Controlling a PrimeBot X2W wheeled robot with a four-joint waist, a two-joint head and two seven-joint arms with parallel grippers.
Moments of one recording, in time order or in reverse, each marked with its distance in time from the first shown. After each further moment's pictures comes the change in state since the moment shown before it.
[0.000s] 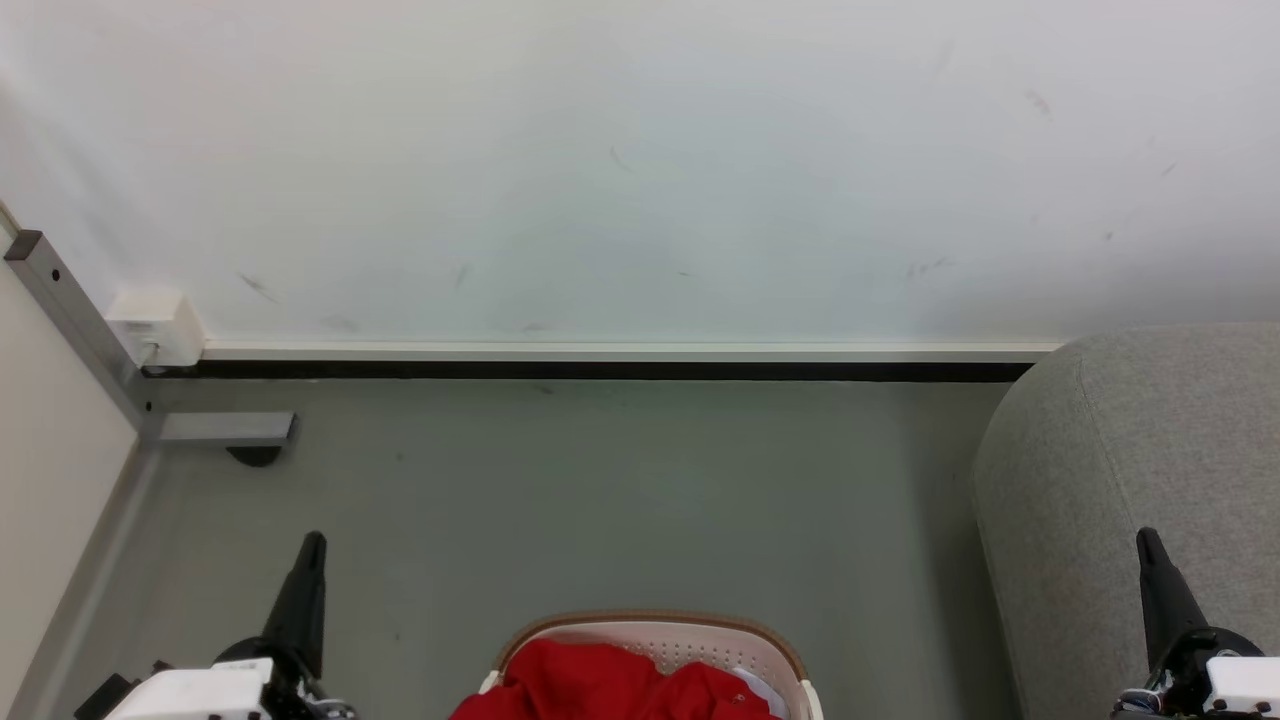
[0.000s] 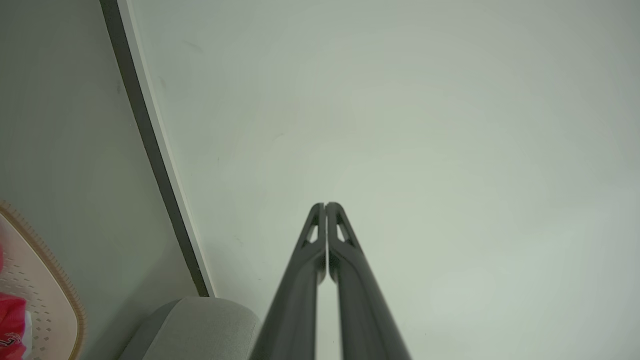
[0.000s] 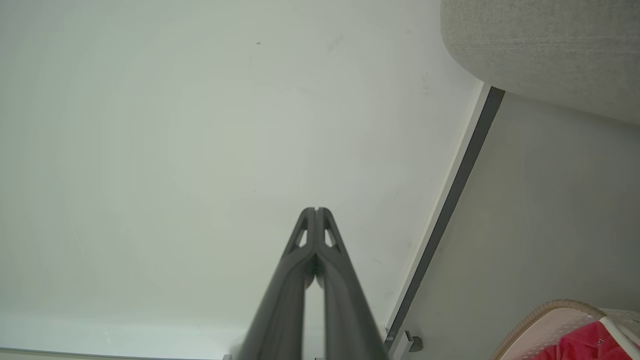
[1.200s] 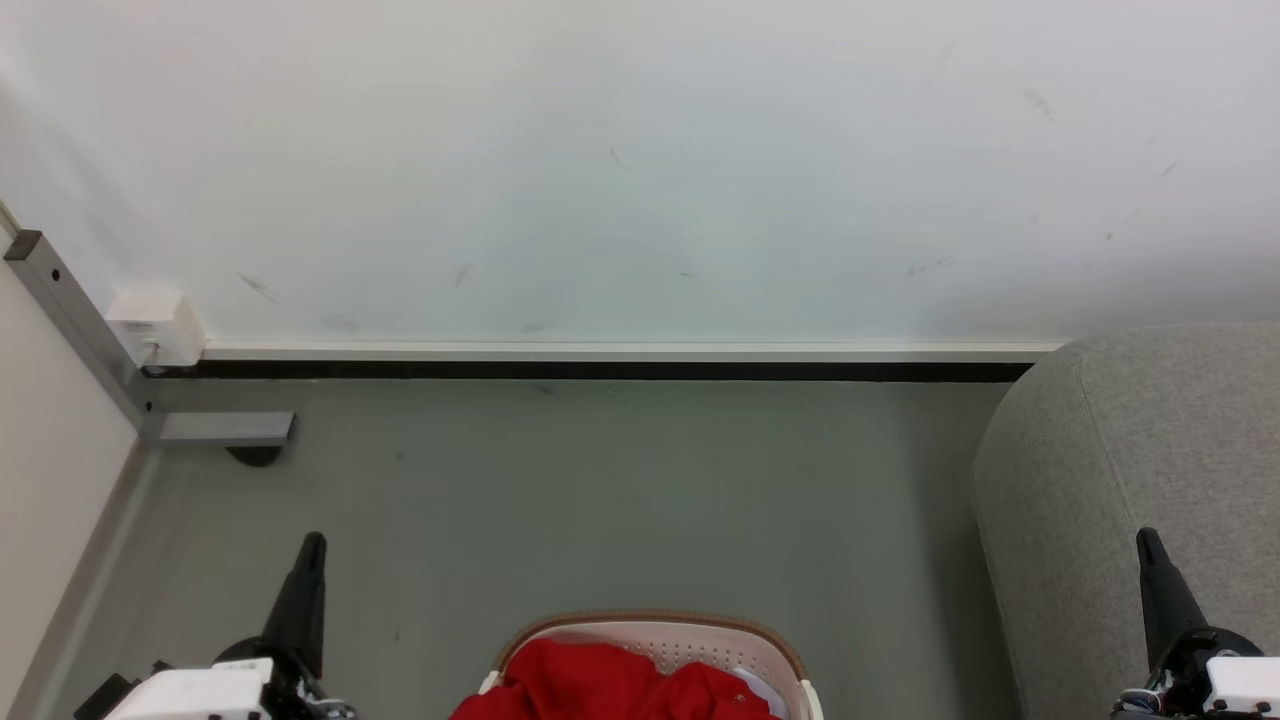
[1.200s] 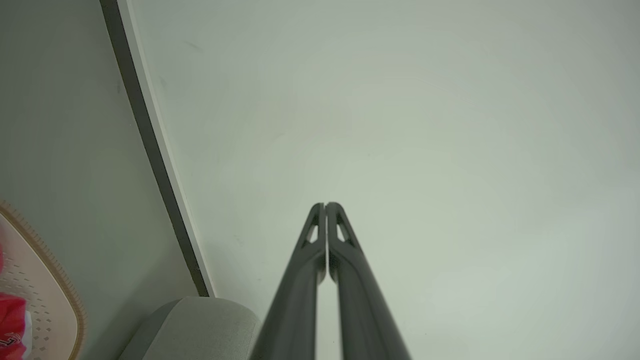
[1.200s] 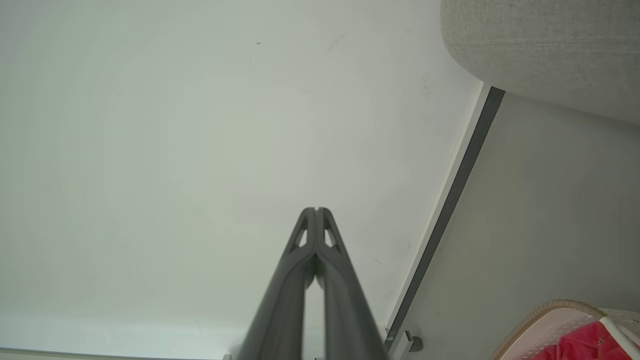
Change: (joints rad) left arm 0.000 0.000 0.000 0.000 0.000 0.000 0.000; right arm 0.000 0.000 0.000 0.000 0.000 0.000 0.000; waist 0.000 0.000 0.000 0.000
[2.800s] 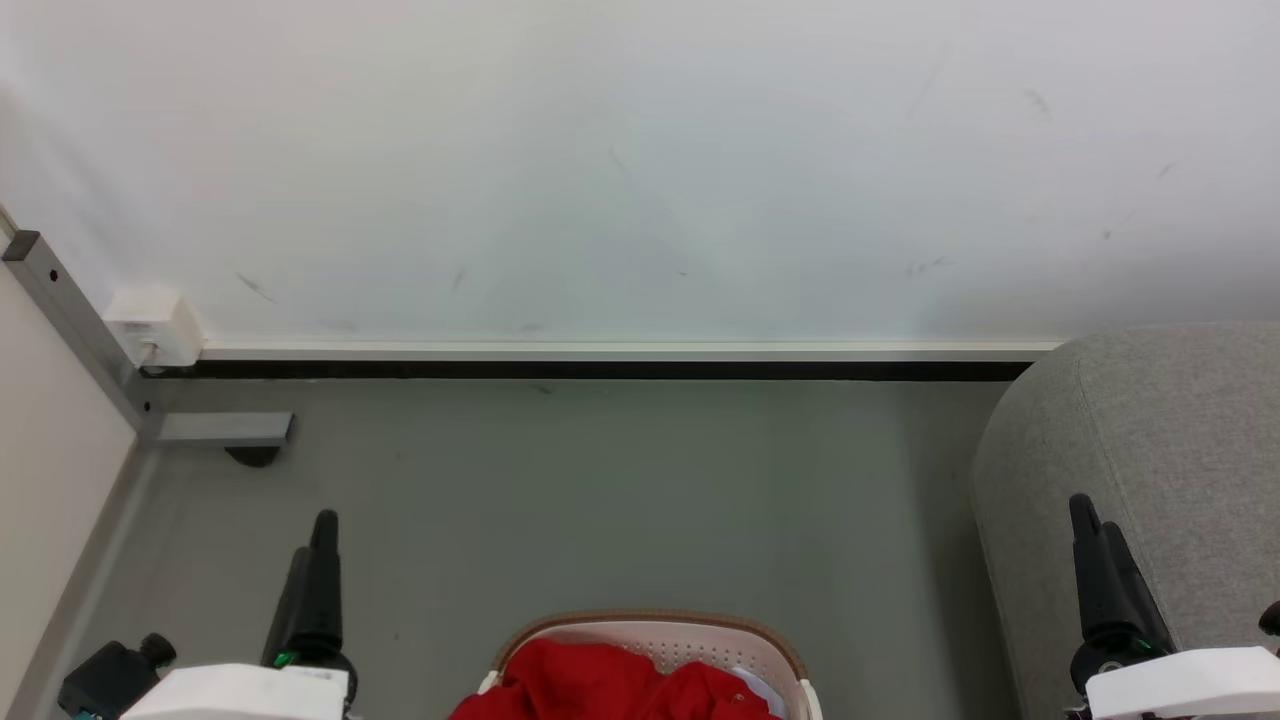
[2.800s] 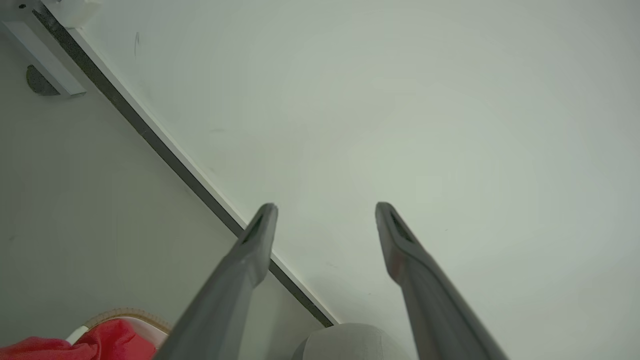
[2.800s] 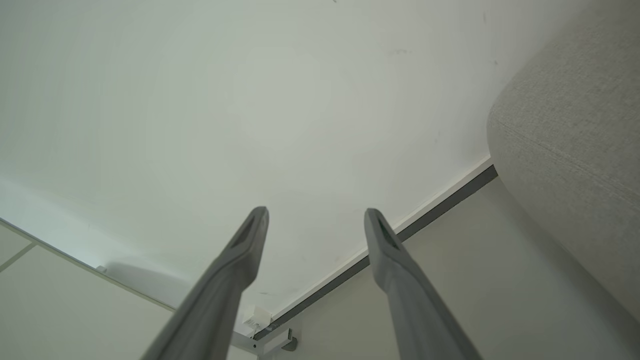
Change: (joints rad) left arm 0.048 -0.007 -0.044 -0.116 0.566 0.038 -0.159; right arm 0.031 -0.028 0.153 -0.091 -0.541 0.000 -0.160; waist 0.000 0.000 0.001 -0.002
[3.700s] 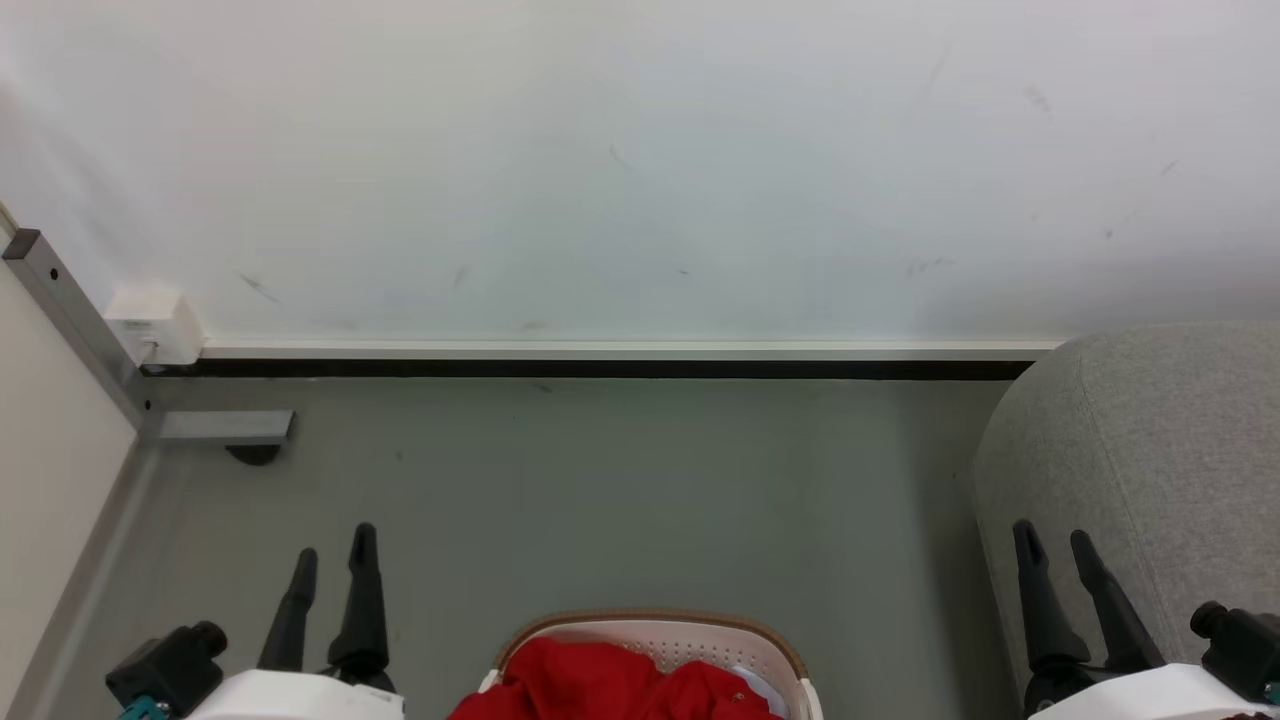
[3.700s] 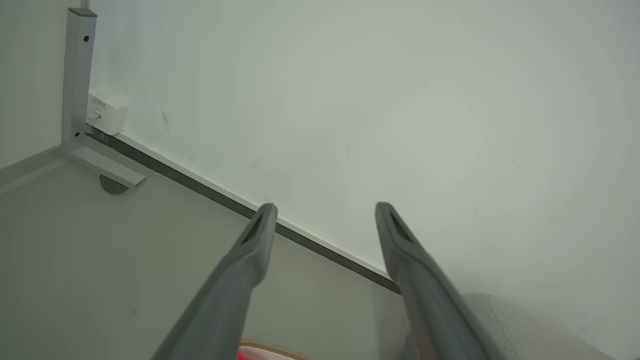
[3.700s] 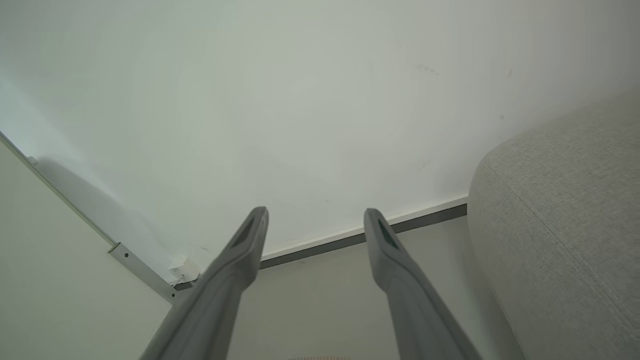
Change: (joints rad) left arm 0.014 0.002 -0.051 0.008 0.456 0.039 -0.086; right arm 0.000 -0.030 0.085 0.047 -0.374 0.000 -0.084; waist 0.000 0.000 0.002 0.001
